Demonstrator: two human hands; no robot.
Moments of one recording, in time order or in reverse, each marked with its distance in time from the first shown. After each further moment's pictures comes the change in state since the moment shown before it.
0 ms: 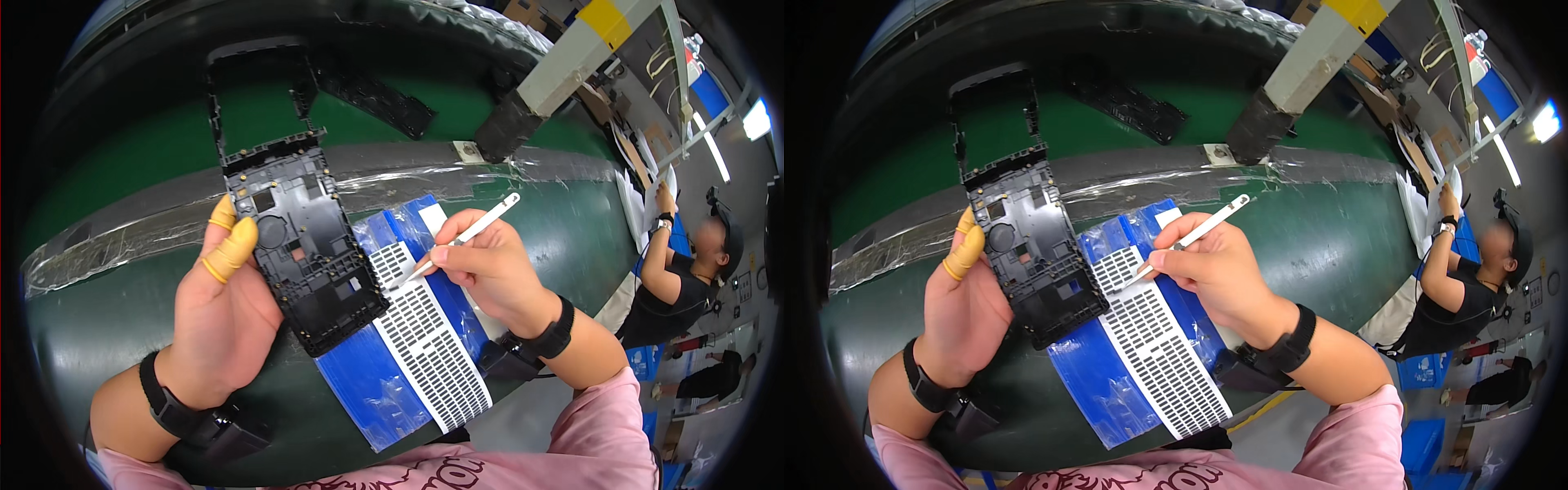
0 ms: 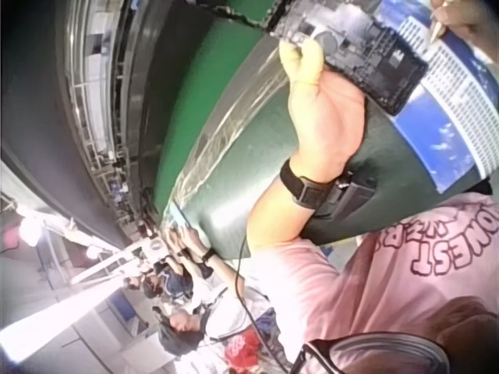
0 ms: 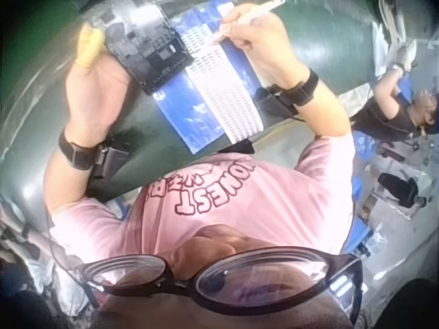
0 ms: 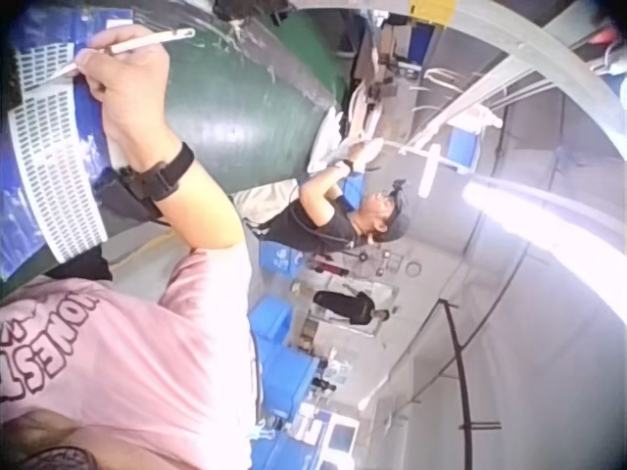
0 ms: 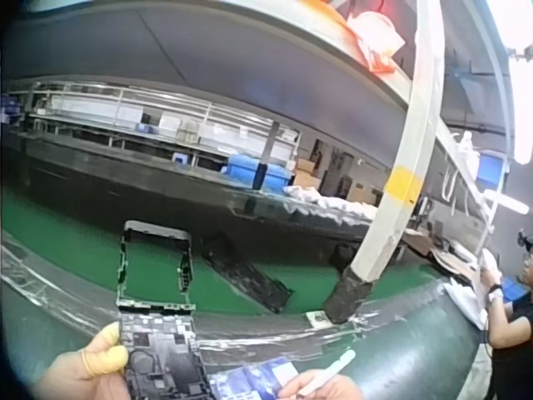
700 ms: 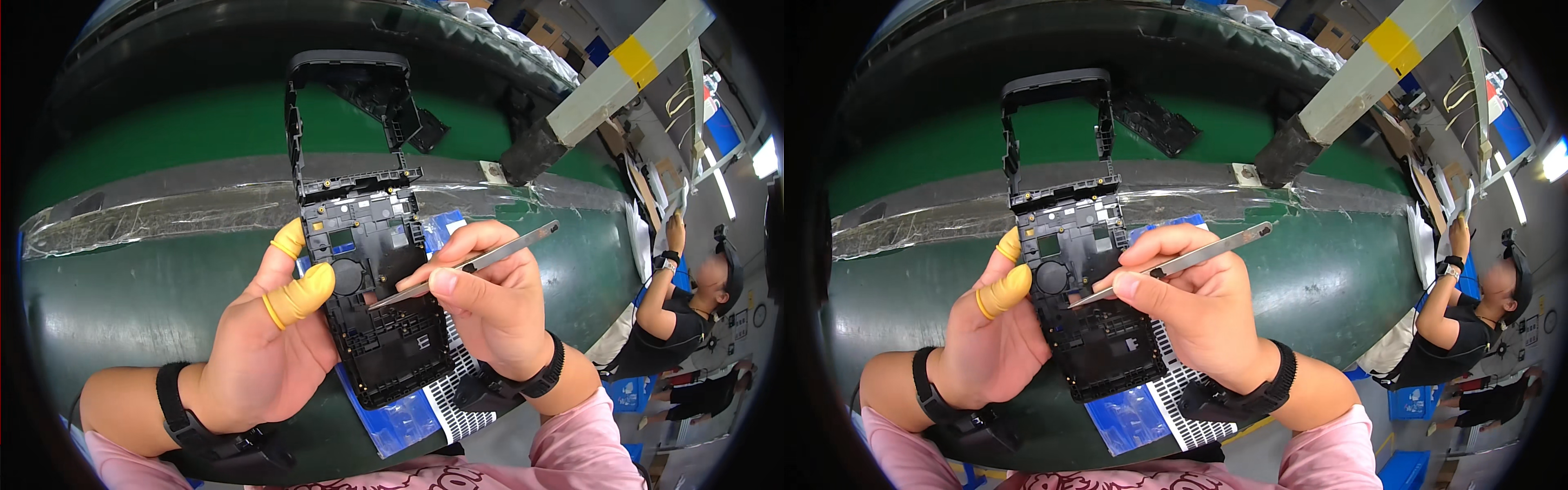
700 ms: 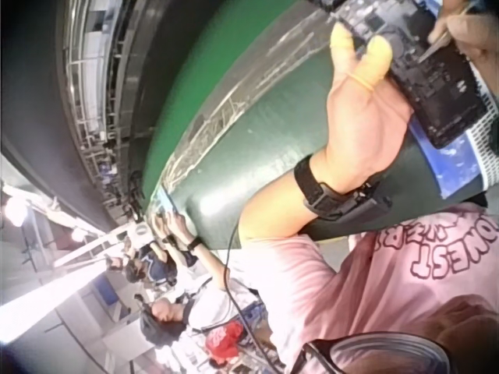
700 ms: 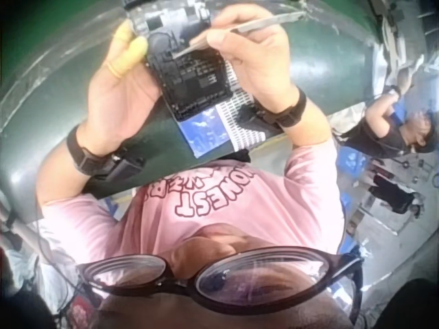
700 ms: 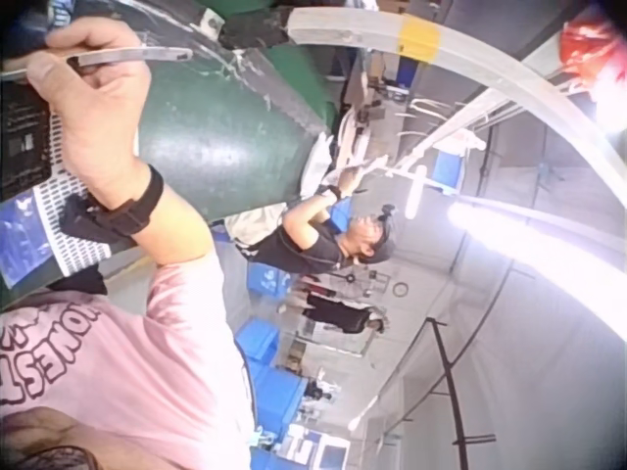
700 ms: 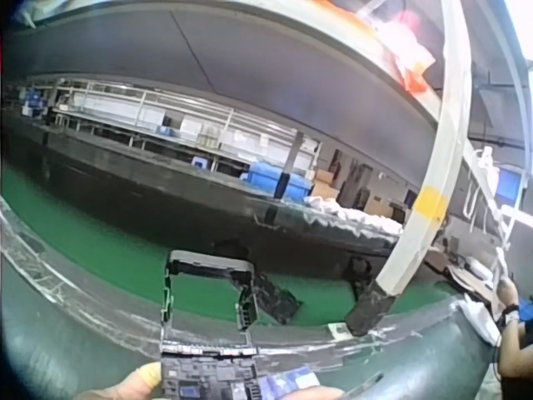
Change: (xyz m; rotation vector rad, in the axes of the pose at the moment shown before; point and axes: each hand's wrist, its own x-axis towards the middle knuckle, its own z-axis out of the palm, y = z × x) left_hand -0.020 -0.005 0.011 -0.094 -0.081 -0.147; right_hand -0.005 -0.006 0.059 0.174 -0.174 -0.223
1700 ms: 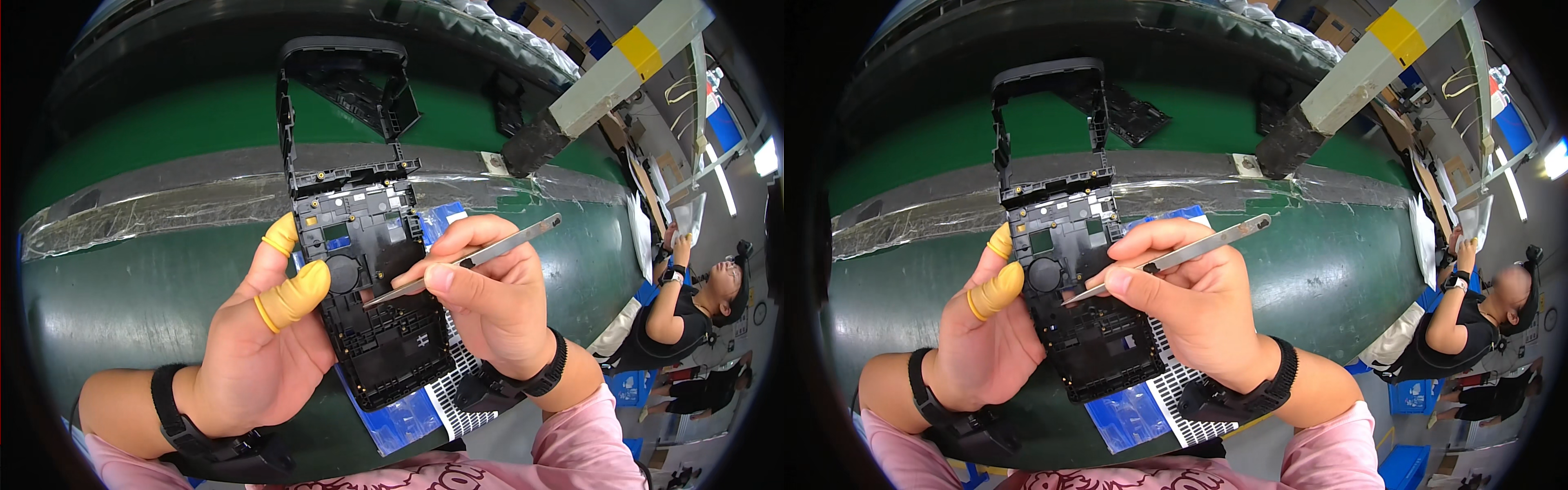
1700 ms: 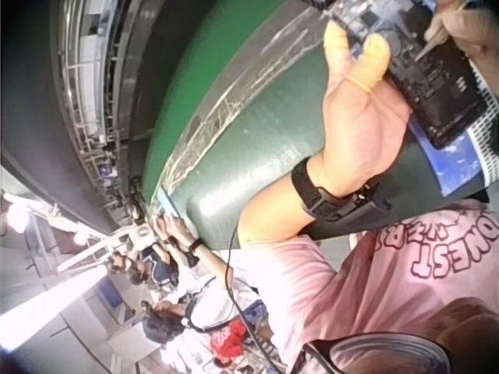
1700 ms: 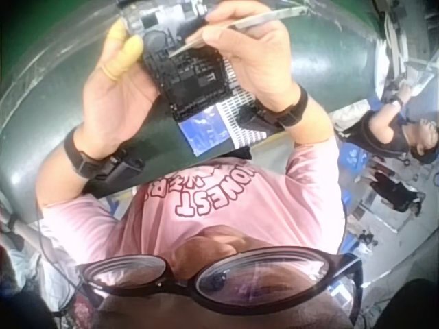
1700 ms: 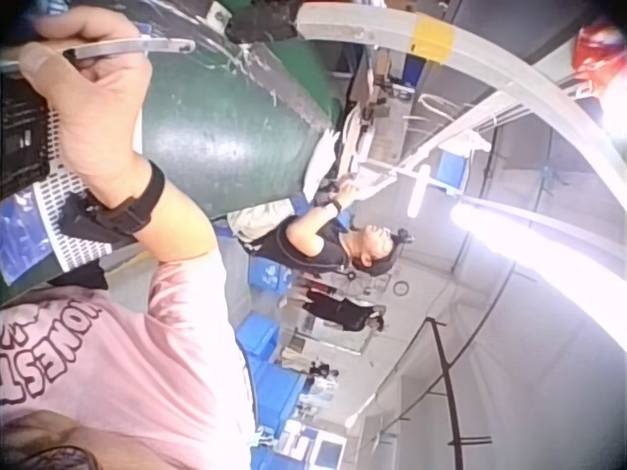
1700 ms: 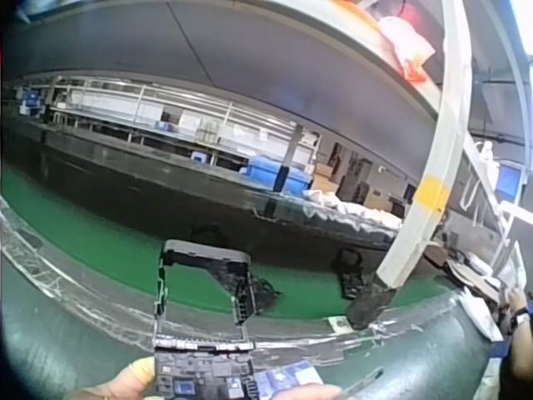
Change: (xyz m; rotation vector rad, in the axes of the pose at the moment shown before) left_hand -0.002 -0.003 -0.001 -0.004 -0.011 0.041; right_hand -0.001 0.001 0.009 -0.061 0.101 0.019
